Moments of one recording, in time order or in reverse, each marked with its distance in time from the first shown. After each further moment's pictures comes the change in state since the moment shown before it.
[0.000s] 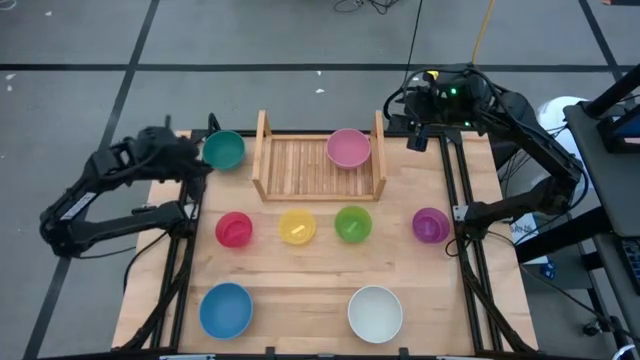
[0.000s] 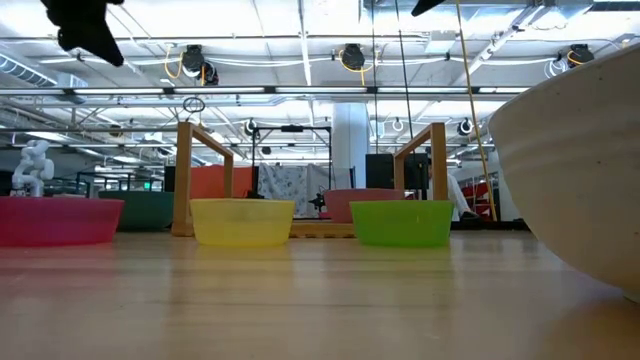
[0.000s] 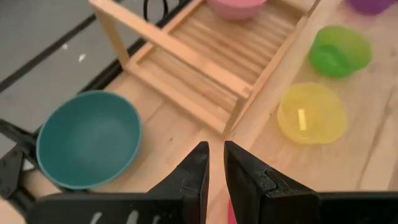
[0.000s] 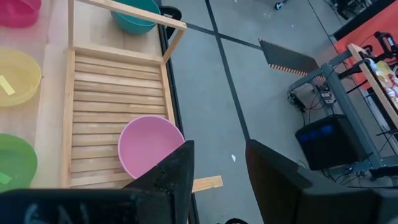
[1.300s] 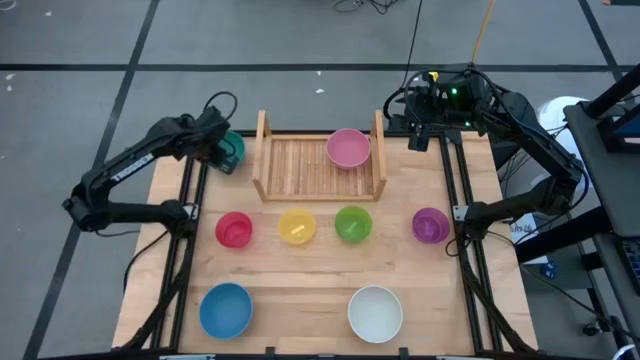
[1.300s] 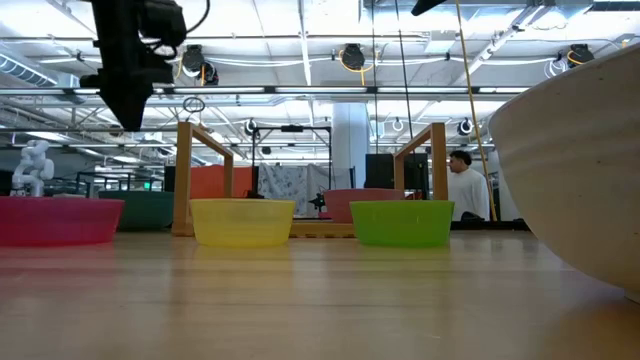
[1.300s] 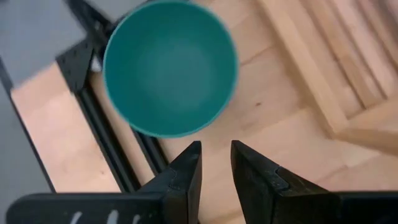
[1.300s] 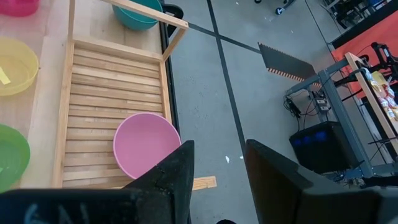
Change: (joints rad) left arm 0.188 0.438 0.000 -0.009 -0.223 -0.252; right arm 0.000 -0.003 0.000 0.001 0.001 -0.056
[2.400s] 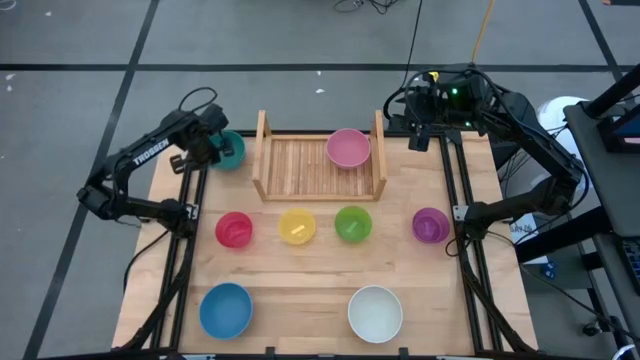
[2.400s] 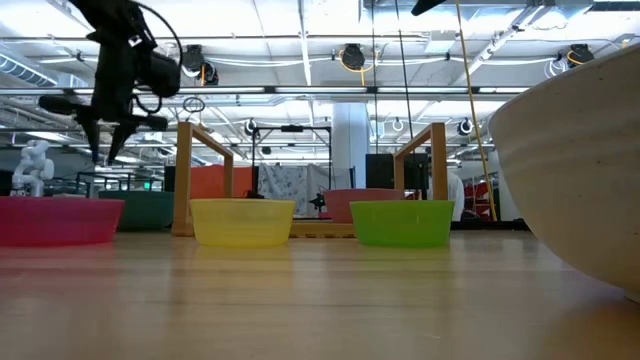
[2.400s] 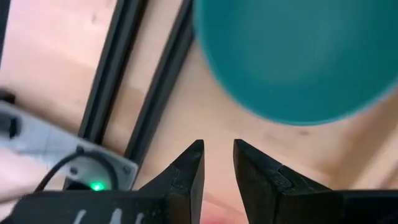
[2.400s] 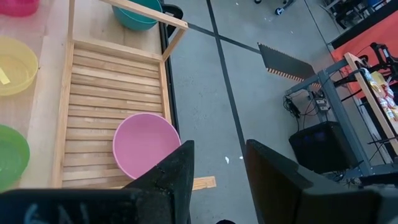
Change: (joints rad) left arm 0.220 0.145 -0.105 -0.044 0.102 -0.719; right arm 0.000 -0.004 0.000 0.000 0.000 -0.003
